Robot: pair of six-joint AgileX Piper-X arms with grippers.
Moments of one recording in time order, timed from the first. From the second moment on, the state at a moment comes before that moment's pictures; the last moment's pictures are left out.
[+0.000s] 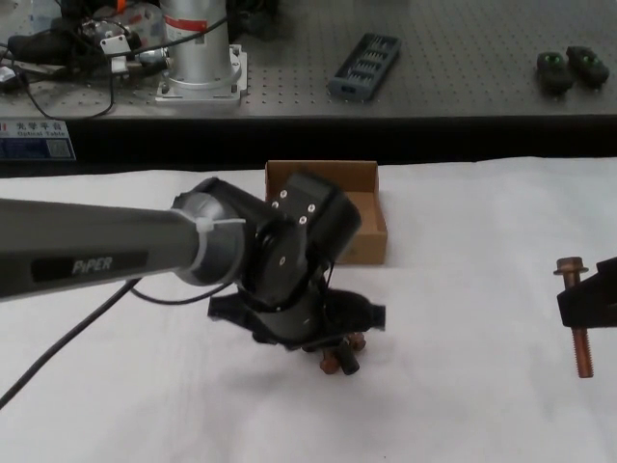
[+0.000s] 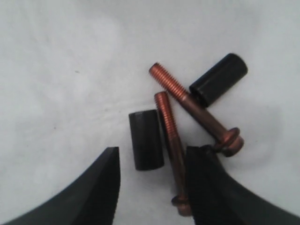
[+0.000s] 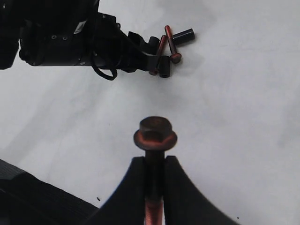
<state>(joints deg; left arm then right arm) -39.8 108.8 -70.9 21.8 -5.8 -28.5 29.1 52.6 -53.9 60.2 -16.7 14.6</state>
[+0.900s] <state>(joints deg) -36.5 110.2 -71.6 20.4 -3.3 -27.9 29.1 52.6 -53.9 60.2 -16.7 14.6</state>
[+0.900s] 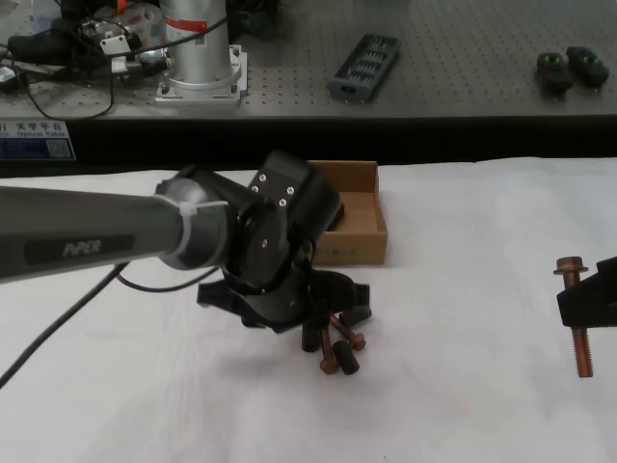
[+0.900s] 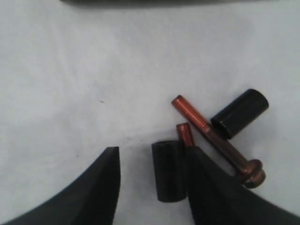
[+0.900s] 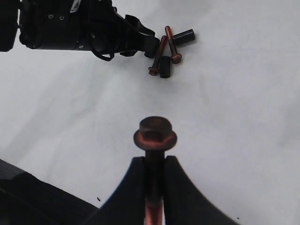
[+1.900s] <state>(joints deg) -36.7 112.1 -71.7 22.2 -2.3 -23.8 29.1 52.6 -53.9 60.2 -16.1 13.3</state>
